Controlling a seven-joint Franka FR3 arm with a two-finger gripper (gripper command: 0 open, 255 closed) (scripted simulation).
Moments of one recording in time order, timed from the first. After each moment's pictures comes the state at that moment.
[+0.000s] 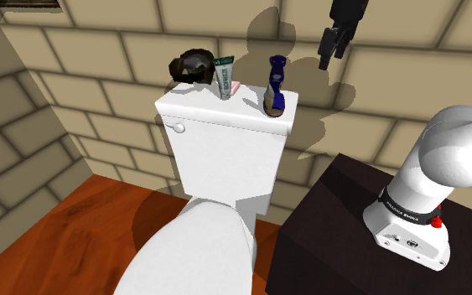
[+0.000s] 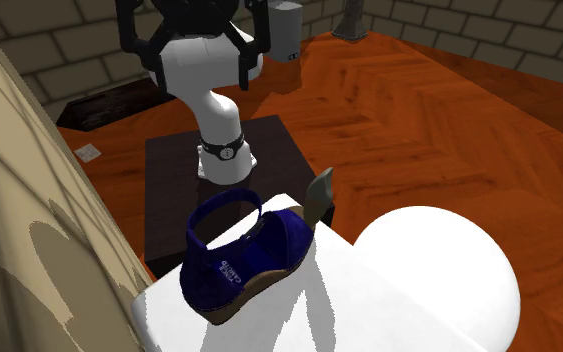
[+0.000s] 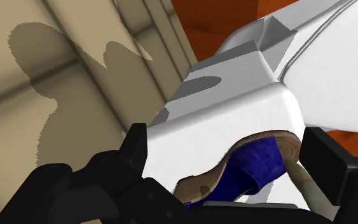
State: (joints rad) arm 0.00 -0.81 -0.01 -2.40 -0.12 1.67 0.03
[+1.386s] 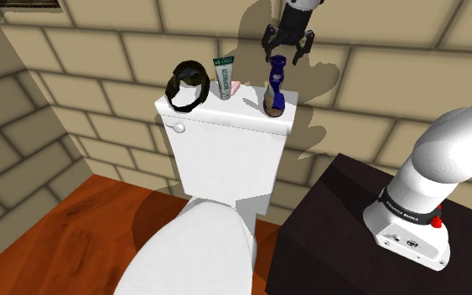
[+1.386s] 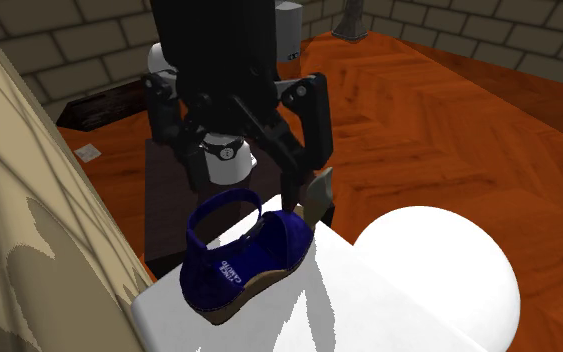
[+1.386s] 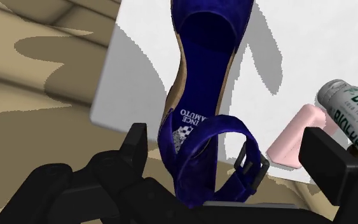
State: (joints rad) arm -0.16 -0.46 0.10 -2.28 0.03 2.08 0.67
